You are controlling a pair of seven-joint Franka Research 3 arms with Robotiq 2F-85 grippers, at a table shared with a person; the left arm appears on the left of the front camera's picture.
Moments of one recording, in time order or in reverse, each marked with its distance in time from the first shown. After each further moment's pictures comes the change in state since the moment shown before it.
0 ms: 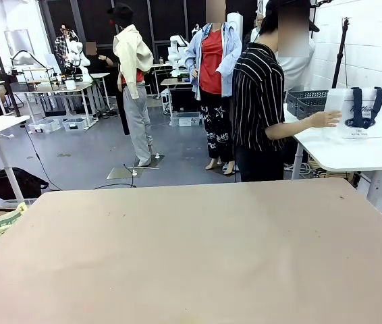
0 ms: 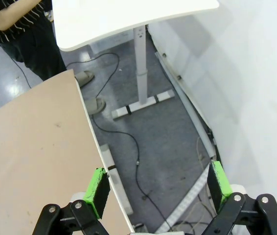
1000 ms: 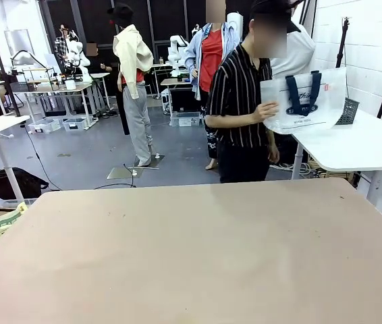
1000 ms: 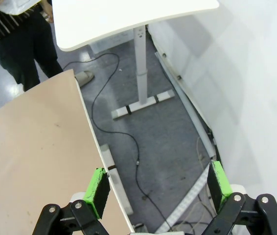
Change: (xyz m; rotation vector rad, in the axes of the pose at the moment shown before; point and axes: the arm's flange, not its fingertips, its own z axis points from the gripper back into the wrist) left arm 0.000 0.000 0.000 0.000 0.000 0.000; right arm 0.000 0.000 0.000 0.000 0.000 0.000
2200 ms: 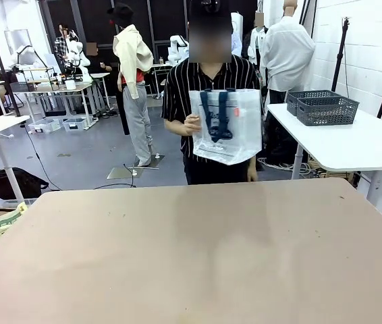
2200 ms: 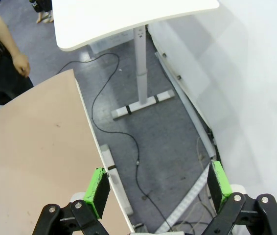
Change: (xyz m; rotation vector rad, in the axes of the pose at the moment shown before) left arm 0.000 0.000 0.000 0.000 0.000 0.000; right arm 0.000 0.000 0.000 0.000 0.000 0.000
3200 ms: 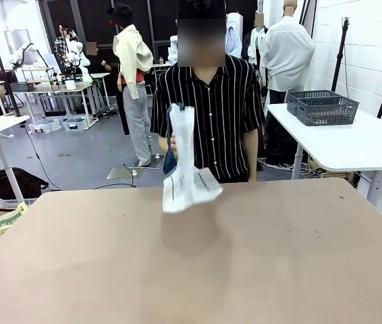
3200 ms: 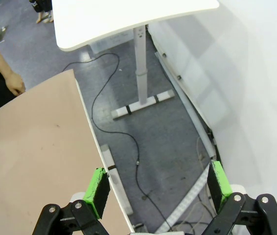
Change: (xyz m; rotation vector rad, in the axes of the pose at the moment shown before) left arm 0.000 0.000 0.000 0.000 0.000 0.000; right arm 0.000 0.000 0.000 0.000 0.000 0.000
